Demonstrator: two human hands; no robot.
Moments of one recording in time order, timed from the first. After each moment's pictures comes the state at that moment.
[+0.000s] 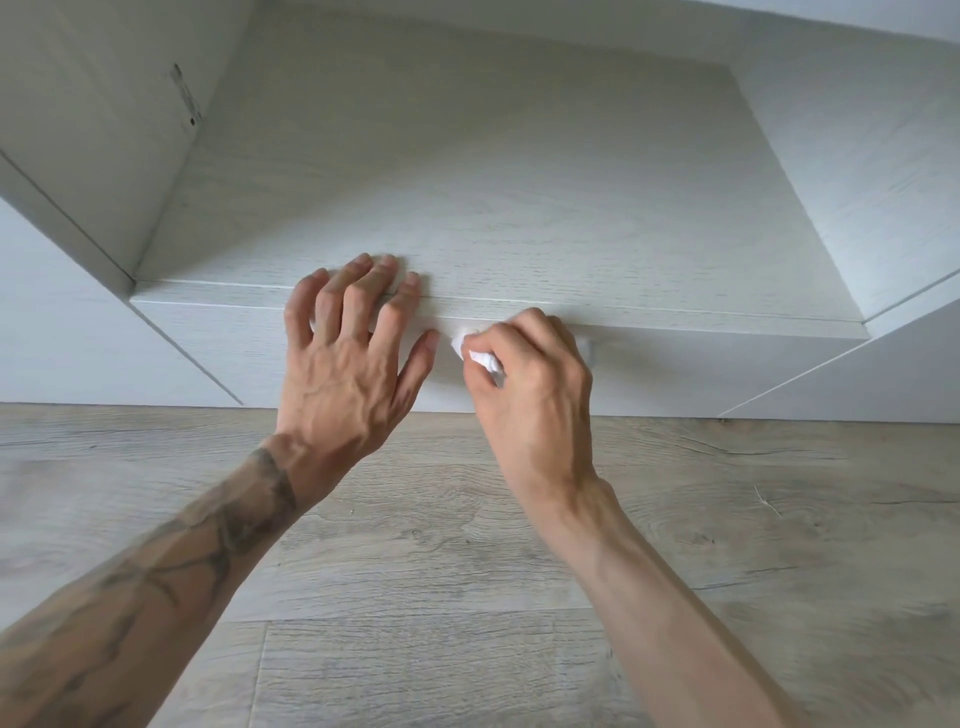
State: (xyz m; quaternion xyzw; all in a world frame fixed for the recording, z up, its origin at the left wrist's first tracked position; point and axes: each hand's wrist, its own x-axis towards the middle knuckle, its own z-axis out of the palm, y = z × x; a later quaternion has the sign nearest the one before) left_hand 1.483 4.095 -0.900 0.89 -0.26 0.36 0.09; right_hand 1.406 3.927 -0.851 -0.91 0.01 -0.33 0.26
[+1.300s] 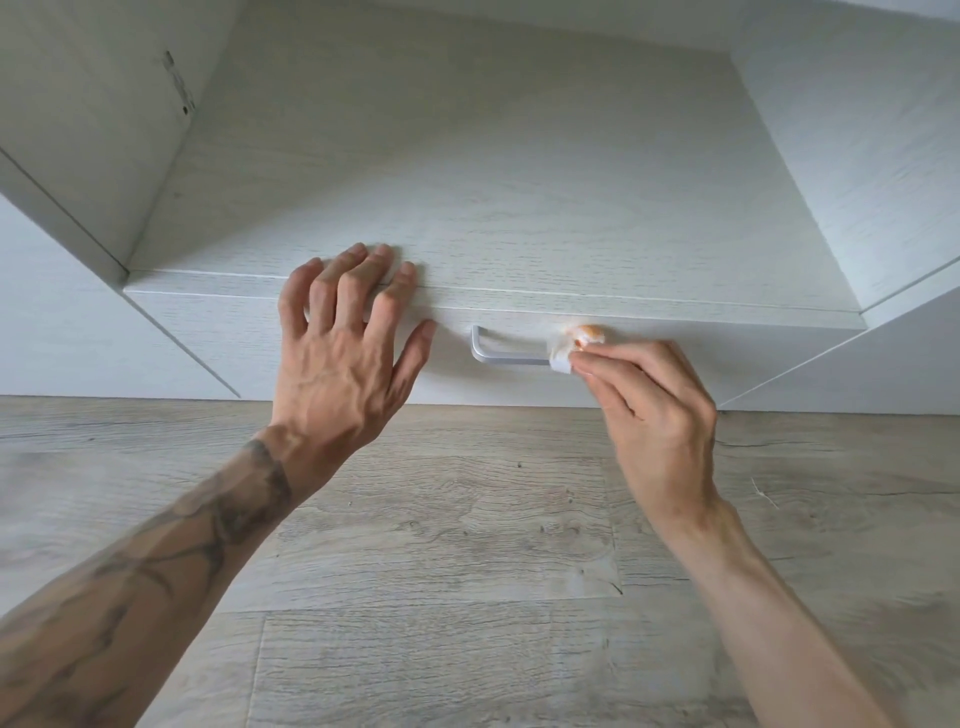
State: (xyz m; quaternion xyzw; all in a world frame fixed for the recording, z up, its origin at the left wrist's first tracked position) left_hand 1.482 4.095 -0.898 0.90 -0.25 0.35 0.09; right_hand 1.366 3.826 -0.869 -0.90 -0.07 -0.38 0.21
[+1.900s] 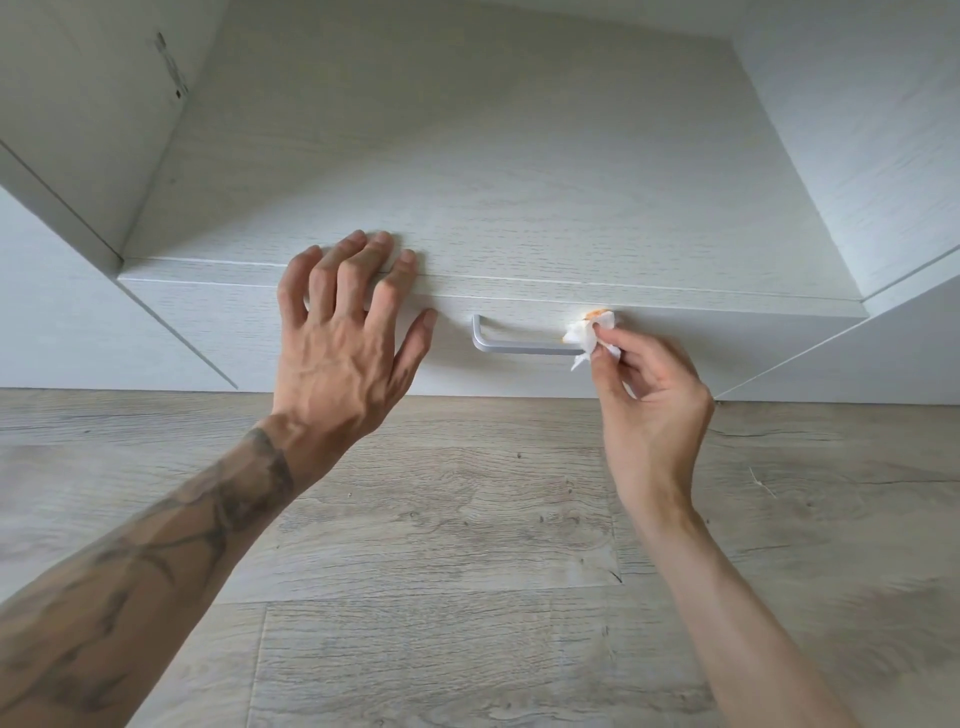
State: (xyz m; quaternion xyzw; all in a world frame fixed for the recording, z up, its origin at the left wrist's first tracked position) left_hand 1.482 4.094 -0.898 0.90 -0.25 0.35 0.10; right_hand 1.367 3.855 -0.876 -0.78 0.14 -0.32 0.52
